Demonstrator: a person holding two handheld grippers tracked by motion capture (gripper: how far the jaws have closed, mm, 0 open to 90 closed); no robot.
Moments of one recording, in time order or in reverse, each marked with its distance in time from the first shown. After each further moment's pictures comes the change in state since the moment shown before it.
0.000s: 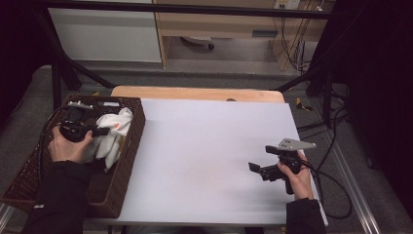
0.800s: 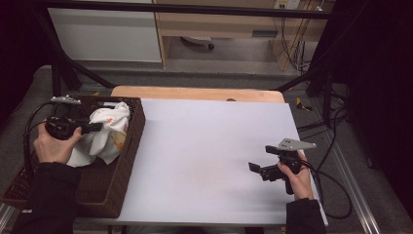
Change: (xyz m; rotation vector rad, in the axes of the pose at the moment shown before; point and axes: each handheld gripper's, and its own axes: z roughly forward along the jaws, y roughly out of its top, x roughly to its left) left arm -0.001 0.005 -0.039 -0.062 -0.029 0.026; right arm 0.000 0.000 0.000 -0.003 0.000 0.002
